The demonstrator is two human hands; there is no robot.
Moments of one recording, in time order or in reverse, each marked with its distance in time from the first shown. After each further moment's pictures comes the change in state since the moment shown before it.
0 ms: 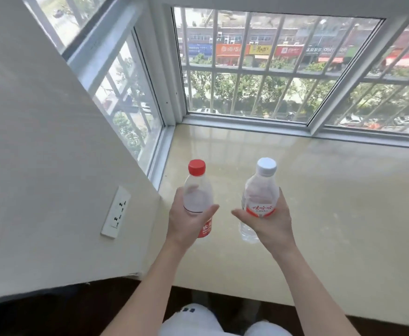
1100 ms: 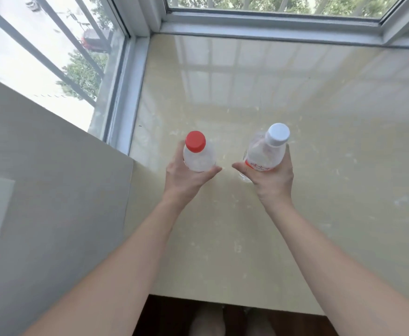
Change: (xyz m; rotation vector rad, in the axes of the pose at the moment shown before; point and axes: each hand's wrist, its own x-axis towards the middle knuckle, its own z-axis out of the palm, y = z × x) left_hand 0.156 -0.237 0.062 0.142 -0.061 -0.108; right_hand 0.151 0.251 0.084 -0.116 0.204 0.114
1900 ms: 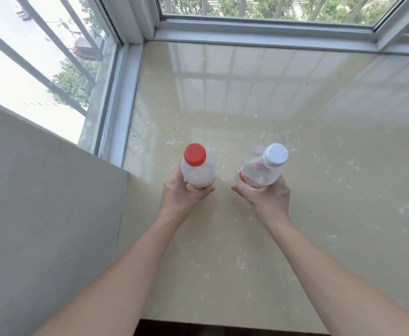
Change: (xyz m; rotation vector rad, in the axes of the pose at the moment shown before) left_hand 0.015 -0.049 0.003 0.118 -0.042 -0.014; right_hand 0.006 0.042 0.013 -0.260 -0.004 0.078
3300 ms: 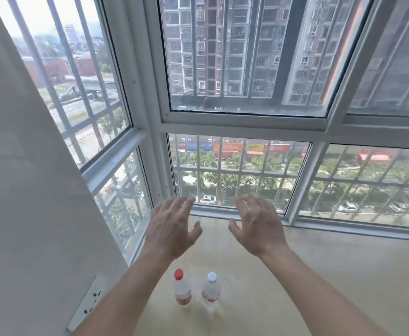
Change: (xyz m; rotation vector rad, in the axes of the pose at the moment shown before) left_hand -0.157 0.407 -0.140 0.950 0.401 0.664; right_hand -0.090 -0.323 -0.305 -0.773 0.247 -0.955
